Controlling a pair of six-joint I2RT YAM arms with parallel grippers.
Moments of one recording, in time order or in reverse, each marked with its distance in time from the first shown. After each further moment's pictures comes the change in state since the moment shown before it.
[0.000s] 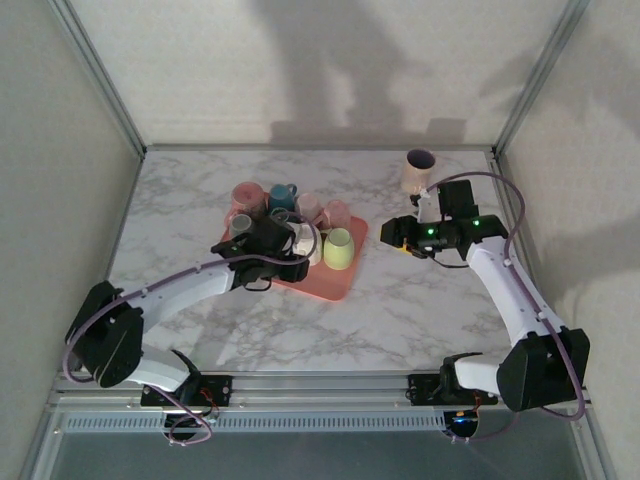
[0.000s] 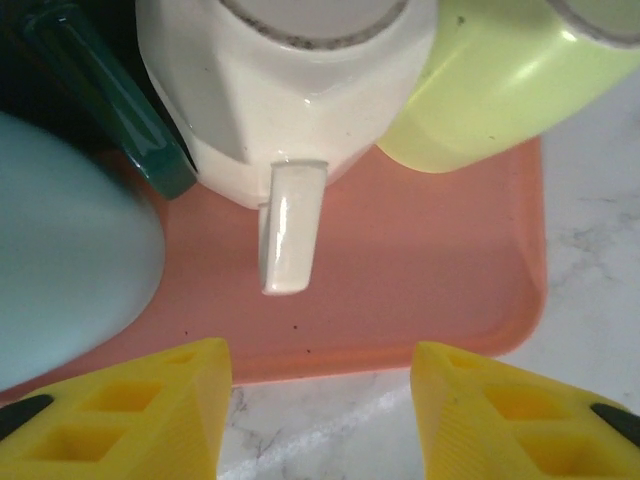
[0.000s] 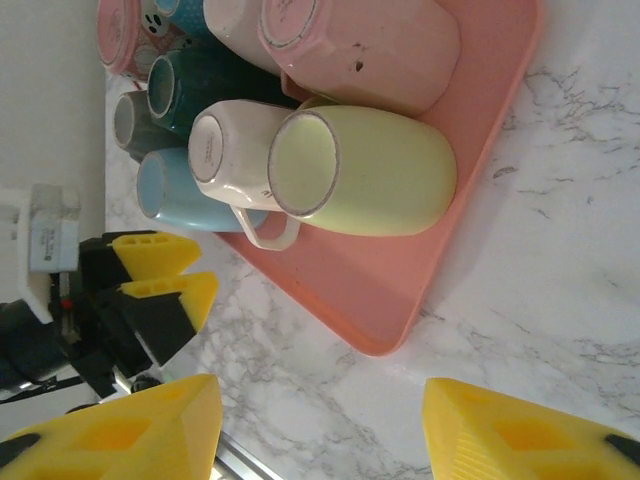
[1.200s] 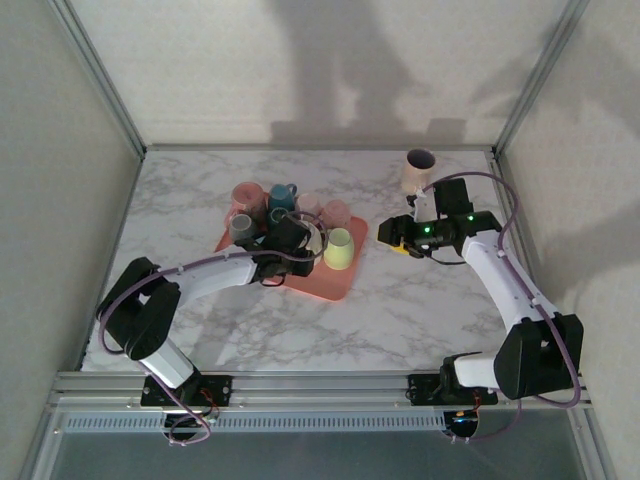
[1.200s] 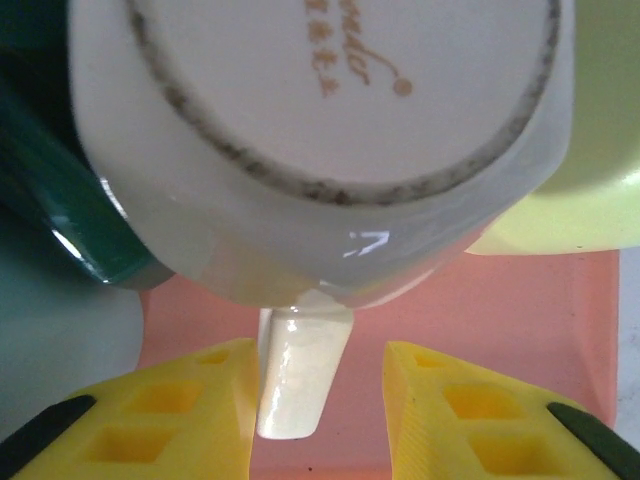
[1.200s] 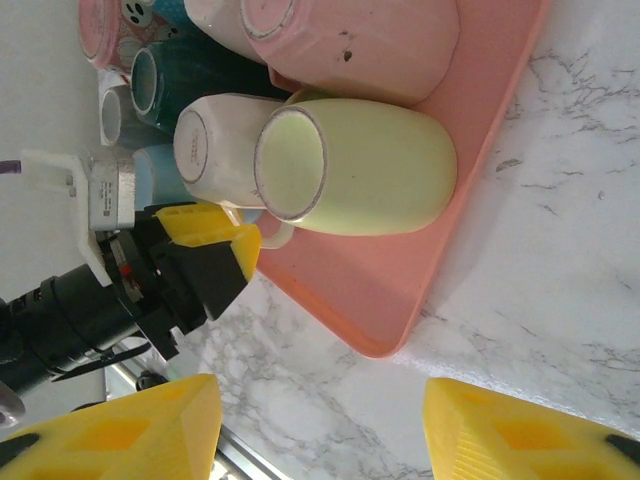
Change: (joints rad) left arm -0.016 0.176 0.033 0.136 -0.082 -0.059; right arm 0.000 0.059 0.003 0.011 -0.022 0.003
